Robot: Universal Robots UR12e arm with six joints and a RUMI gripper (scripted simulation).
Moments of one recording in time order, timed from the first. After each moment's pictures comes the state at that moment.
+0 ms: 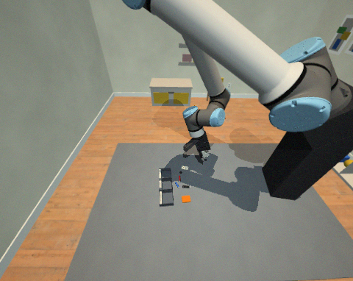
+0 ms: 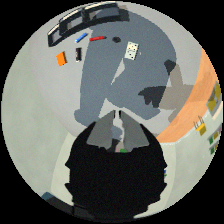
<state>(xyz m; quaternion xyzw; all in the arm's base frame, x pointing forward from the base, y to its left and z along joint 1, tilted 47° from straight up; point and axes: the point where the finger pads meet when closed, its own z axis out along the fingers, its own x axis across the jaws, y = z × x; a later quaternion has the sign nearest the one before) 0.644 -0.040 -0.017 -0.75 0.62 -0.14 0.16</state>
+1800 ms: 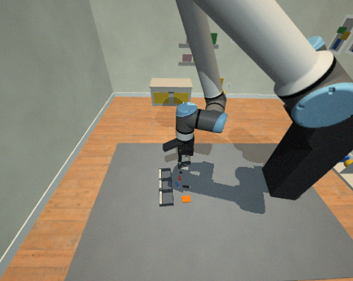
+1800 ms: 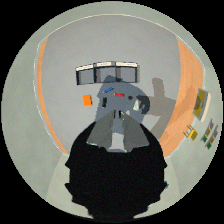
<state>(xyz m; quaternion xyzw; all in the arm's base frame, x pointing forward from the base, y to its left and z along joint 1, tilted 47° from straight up) 0.694 0.073 0.140 -0.70 0.59 -0.31 0.24</state>
